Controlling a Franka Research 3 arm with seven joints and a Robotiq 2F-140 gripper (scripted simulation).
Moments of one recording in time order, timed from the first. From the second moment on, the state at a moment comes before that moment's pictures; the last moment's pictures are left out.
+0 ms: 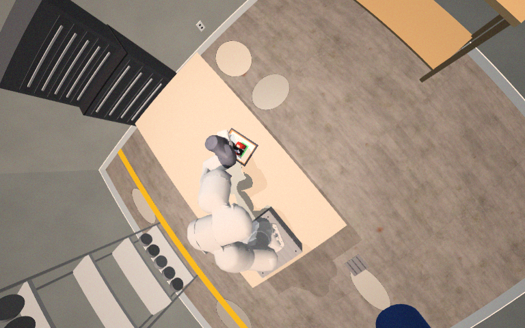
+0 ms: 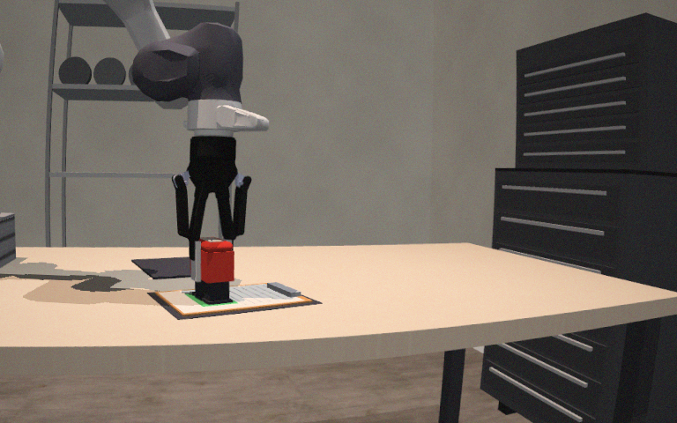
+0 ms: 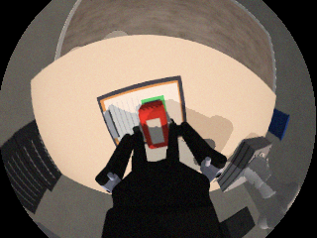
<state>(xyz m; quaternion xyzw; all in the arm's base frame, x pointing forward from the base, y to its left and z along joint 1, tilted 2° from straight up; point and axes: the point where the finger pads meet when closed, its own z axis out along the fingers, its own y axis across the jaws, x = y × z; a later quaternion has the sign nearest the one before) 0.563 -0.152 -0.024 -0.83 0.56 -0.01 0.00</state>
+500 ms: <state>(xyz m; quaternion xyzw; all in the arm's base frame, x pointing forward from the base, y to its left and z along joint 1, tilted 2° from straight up) 0.564 -0.152 -0.044 -0.83 0.56 -0.01 0.00</state>
